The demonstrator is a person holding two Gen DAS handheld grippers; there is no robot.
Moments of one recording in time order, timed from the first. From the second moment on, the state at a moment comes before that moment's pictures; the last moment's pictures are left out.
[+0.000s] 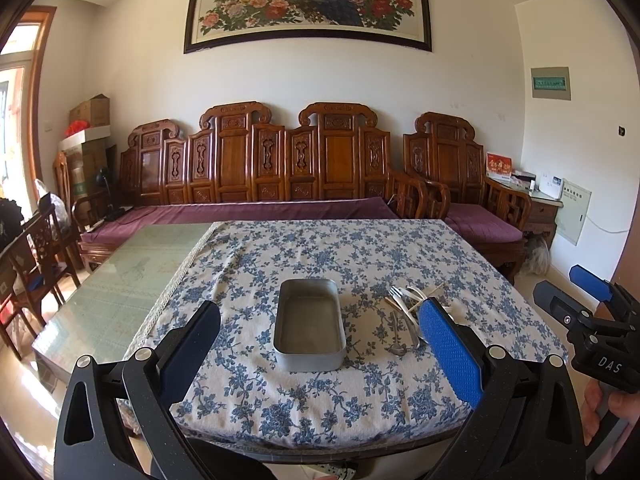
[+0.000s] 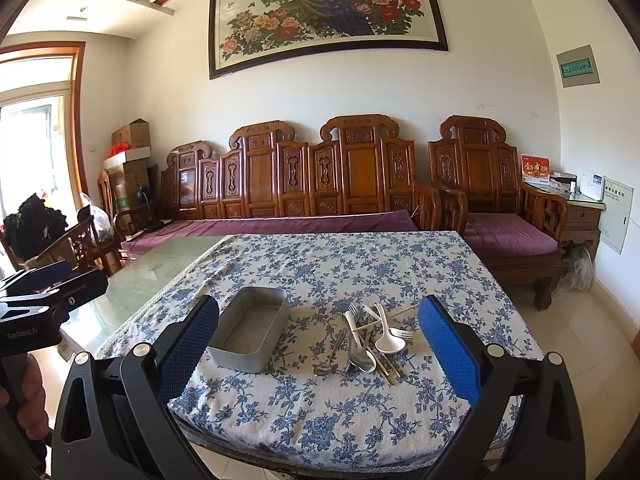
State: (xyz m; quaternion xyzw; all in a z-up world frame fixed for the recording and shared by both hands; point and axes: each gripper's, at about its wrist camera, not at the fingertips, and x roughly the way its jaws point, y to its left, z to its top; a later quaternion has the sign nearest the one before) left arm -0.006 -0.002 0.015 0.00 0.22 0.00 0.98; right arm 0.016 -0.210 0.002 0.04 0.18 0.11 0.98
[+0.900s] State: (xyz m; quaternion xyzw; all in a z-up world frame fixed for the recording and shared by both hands) left arm -0.006 -0.004 0.017 0.00 0.22 0.00 0.98; right arm 0.016 -0.210 0.006 0.04 0.18 0.11 0.98
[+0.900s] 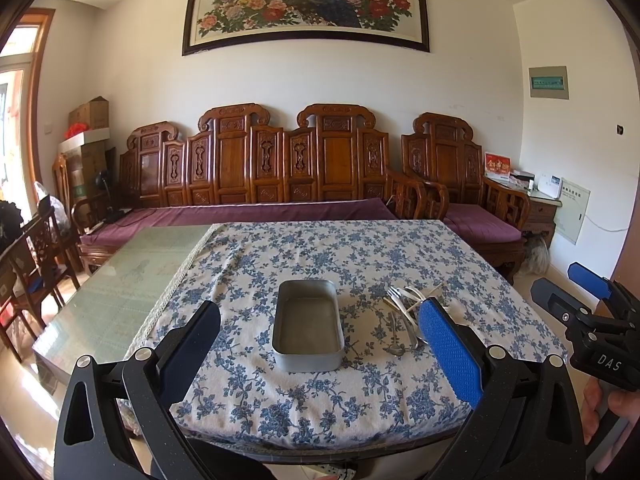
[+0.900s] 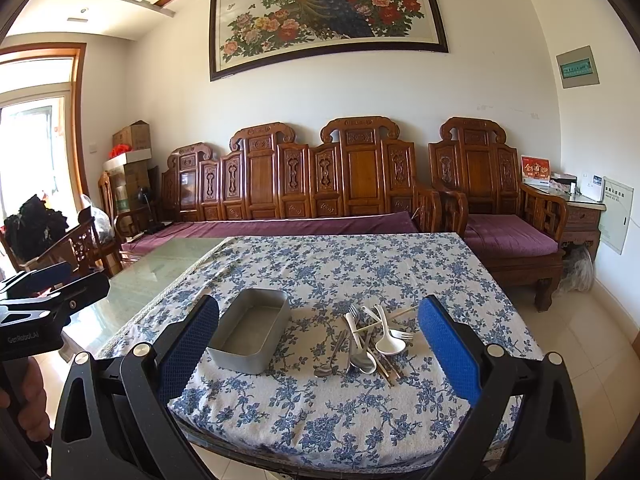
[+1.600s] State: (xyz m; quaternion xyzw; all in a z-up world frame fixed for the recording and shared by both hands) left arm -0.010 -0.008 0.018 0.00 0.22 0.00 0.98; right arm 0.016 -0.208 0.008 0.04 0.18 0.11 0.98
